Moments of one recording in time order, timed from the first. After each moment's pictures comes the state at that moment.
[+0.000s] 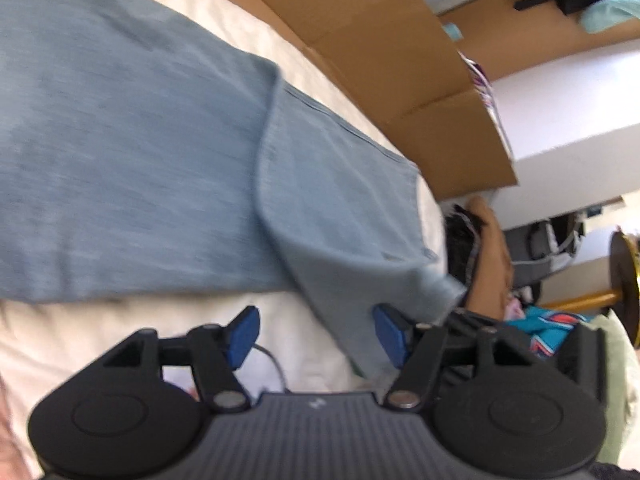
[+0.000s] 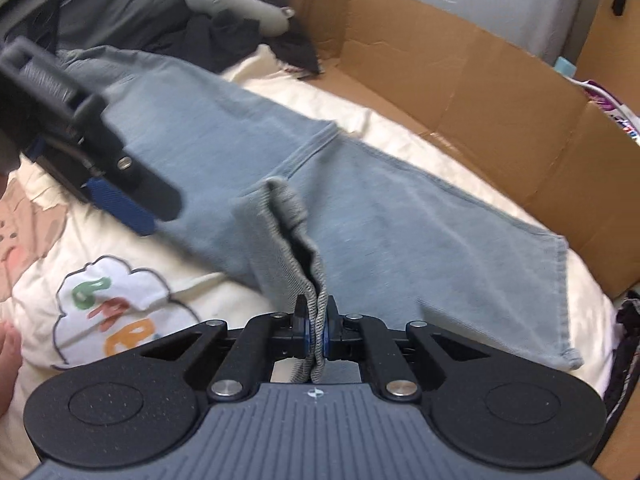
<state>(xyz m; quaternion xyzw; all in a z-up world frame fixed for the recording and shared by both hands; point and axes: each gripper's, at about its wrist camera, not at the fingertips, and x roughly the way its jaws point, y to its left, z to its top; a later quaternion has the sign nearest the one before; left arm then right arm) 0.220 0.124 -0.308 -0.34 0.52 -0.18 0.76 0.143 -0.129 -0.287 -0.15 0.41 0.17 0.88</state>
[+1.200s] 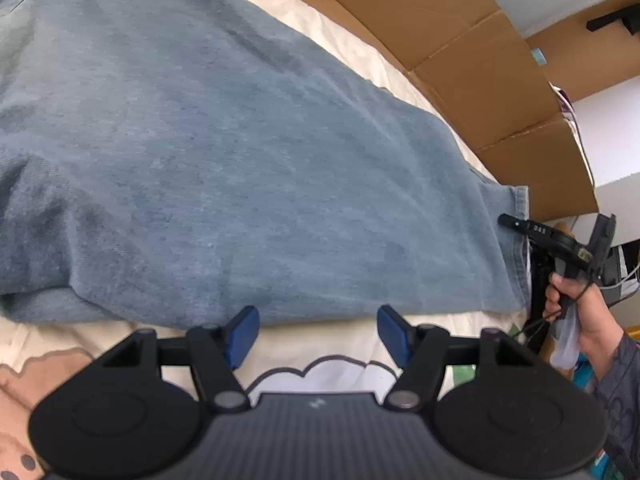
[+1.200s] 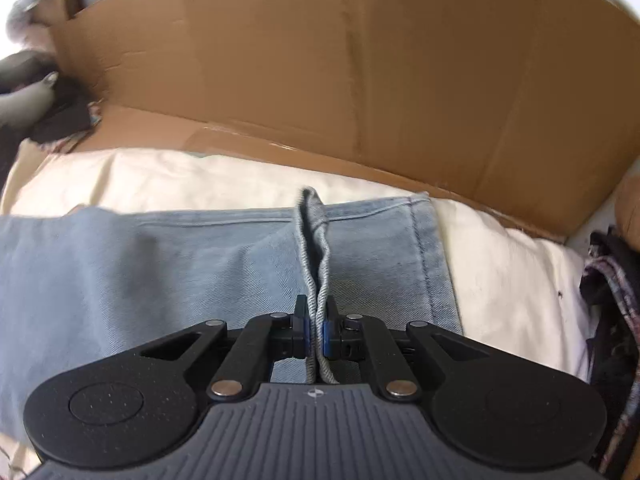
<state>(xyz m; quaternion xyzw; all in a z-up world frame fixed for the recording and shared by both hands) 0.217 0.172 -0.332 -0.31 0.55 -0.08 0.78 0.330 -0.310 -0.339 0.04 0.46 0.01 0.89</state>
